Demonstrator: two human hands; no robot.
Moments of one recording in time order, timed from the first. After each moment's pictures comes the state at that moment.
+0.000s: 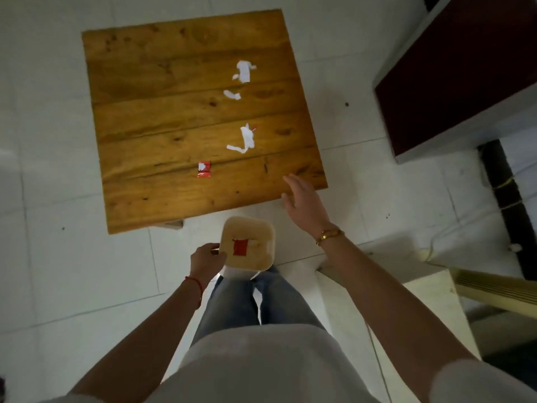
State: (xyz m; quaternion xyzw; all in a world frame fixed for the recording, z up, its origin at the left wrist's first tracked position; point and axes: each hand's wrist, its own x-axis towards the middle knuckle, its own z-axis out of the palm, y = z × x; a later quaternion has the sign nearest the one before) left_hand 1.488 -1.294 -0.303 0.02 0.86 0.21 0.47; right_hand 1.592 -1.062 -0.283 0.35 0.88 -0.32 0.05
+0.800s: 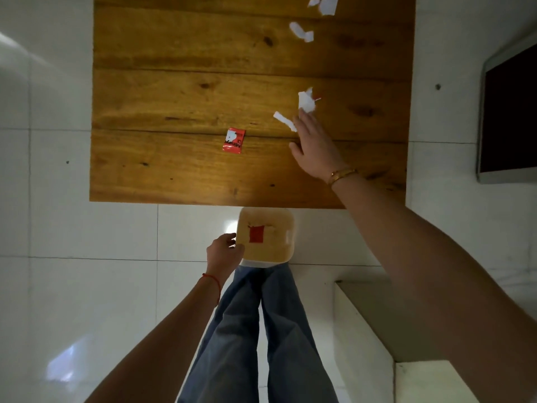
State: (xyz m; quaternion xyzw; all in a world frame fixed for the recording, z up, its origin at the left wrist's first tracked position) left_hand 1.467 -1.271 -0.474 -0.10 0.86 0.26 0.43; right_hand 1.418 -0.991 -0.468 0.17 0.94 -0.24 0.16
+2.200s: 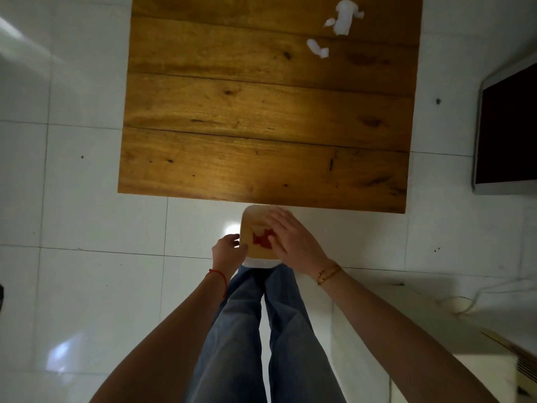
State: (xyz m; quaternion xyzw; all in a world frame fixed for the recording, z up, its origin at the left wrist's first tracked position) left_hand 1.463 -1.294 -0.443 -0.12 0.85 0.28 0.44; right_hand 1.541 -1.136 -0.444 0.05 0.92 -0.34 0.18
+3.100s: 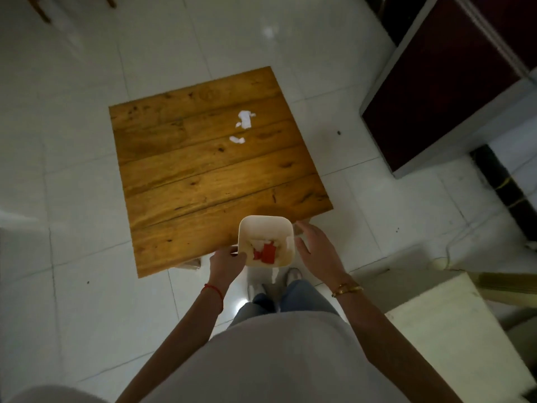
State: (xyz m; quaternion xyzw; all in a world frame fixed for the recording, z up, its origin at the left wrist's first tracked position) left_hand 1.451 -1.259 -0.228 0.12 0.84 0.29 0.43; right_hand 1.624 -1.127 -0.244 0.41 0.84 -0.35 -0.05
